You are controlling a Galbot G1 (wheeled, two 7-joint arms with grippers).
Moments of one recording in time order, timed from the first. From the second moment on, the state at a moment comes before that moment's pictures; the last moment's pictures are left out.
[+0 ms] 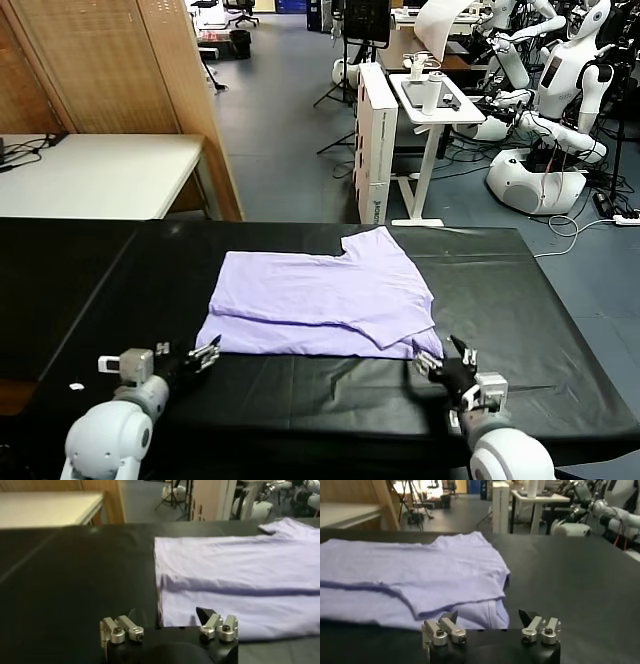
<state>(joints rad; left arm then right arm) 1.46 -1.36 -0.70 -2.10 -0.23 0.72 0.13 -1.52 1.18 0.46 2.11 0.38 -0.50 0.17</state>
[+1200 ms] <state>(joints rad) 1.72 -1.32 -0.74 -2.32 0.21 0.74 0.44 -1.57 1.16 0.46 2.13 0.40 -0.50 0.17</state>
